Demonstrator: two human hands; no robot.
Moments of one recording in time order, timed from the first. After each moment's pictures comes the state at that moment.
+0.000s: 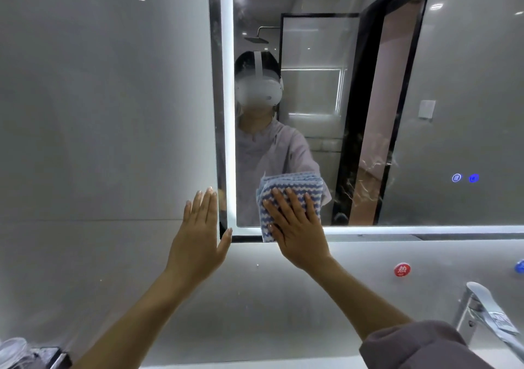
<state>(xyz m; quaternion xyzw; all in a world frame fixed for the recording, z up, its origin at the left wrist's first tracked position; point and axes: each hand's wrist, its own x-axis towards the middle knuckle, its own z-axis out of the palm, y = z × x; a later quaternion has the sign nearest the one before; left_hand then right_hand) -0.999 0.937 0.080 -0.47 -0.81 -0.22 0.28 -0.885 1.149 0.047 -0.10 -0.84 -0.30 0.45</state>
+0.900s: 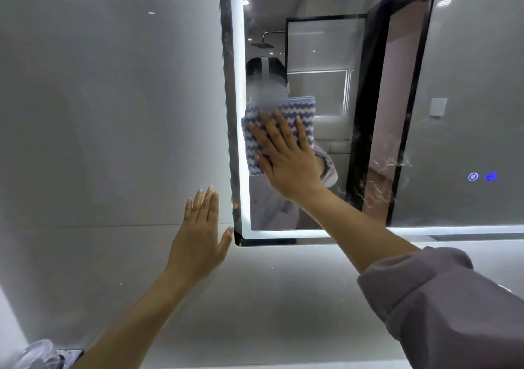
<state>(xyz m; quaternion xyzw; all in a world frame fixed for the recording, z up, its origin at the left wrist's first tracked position) -1.011 0.915 0.096 -0.46 -0.82 -0.19 0.29 -0.924 1.113 0.194 -0.13 -0.84 -0.29 0.45</state>
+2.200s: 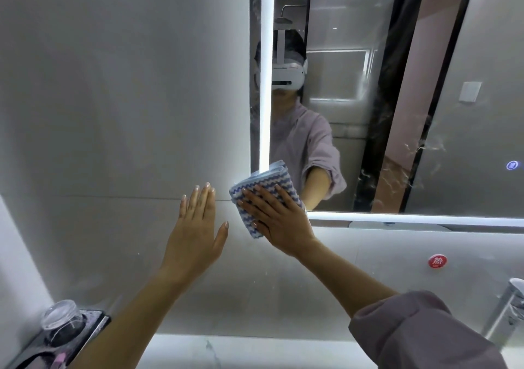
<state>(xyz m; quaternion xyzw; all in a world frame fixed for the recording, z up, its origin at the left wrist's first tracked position) -1.031 0.885 0.060 -0.43 -0.84 -0.16 0.28 -0.949 1.094 0.043 0.02 -0.80 -0.40 0.44</state>
